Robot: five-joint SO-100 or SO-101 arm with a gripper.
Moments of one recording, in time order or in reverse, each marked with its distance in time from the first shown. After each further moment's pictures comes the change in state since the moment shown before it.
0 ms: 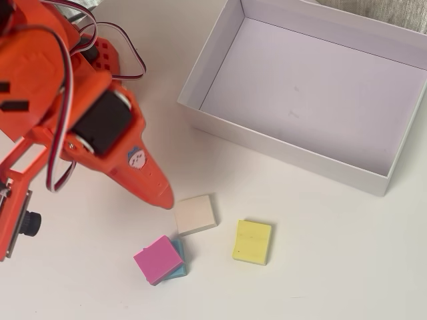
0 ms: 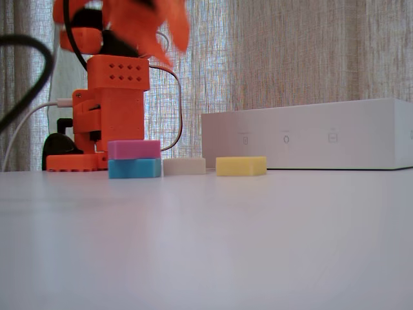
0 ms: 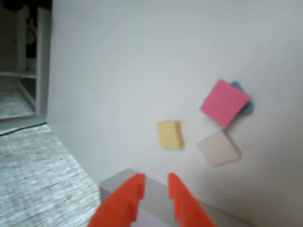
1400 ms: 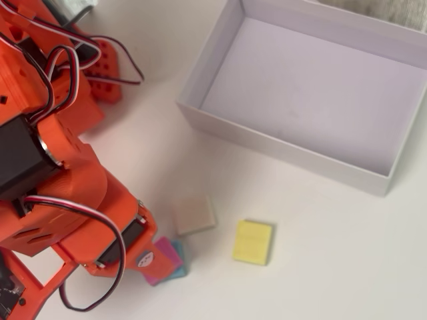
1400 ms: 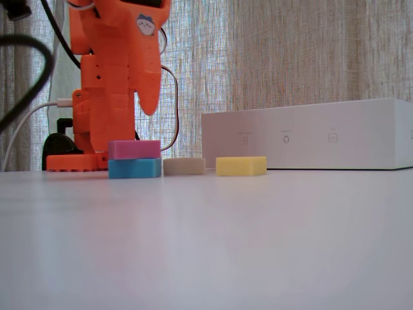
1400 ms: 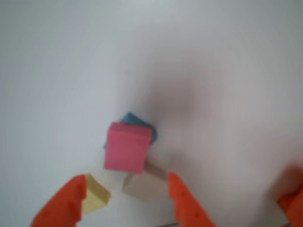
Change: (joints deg) arm 13.6 -49.7 -19.6 8.3 1.6
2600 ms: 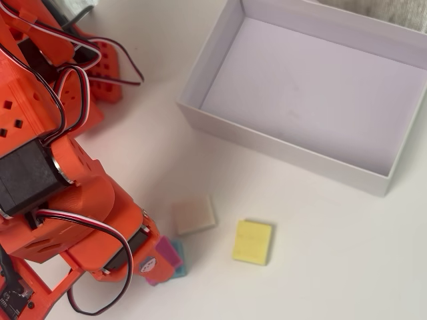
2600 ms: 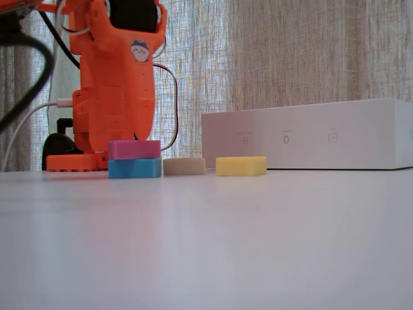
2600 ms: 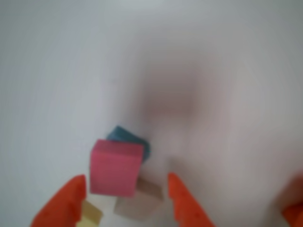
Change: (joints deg) arm 1.3 -2.6 4.0 -4.8 0.1
